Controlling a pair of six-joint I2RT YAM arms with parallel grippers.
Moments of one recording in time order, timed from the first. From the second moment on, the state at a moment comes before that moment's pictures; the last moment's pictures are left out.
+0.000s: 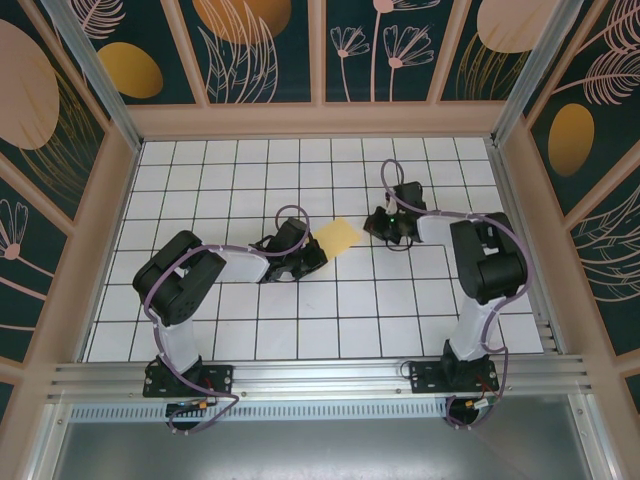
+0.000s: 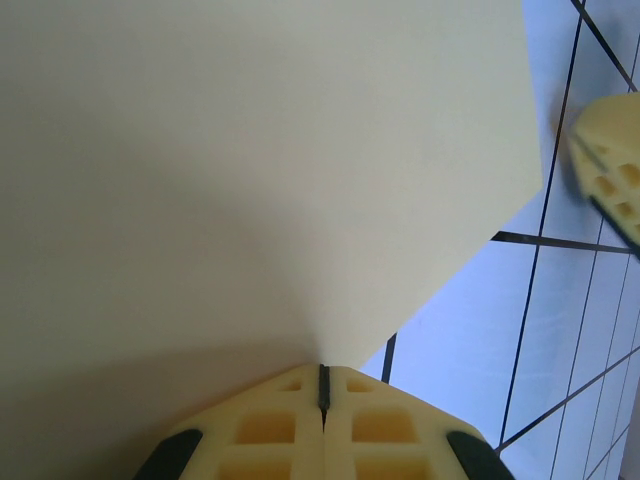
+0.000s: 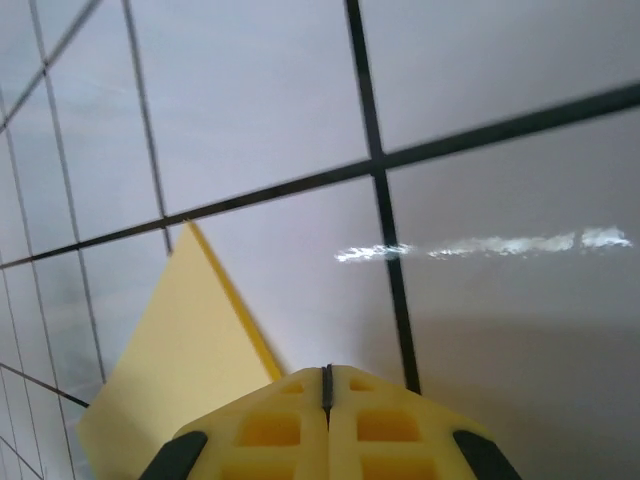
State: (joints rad) left arm -0.71 1.86 0.84 0.20 0.22 -1.10; right arm 0.29 1.84 0.96 -0.02 -0.44 0.67
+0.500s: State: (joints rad) left arm -0.71 1.86 0.85 0.19 0.22 -1.10; right arm 0.46 1.85 0.95 -0.02 -0.47 0.65
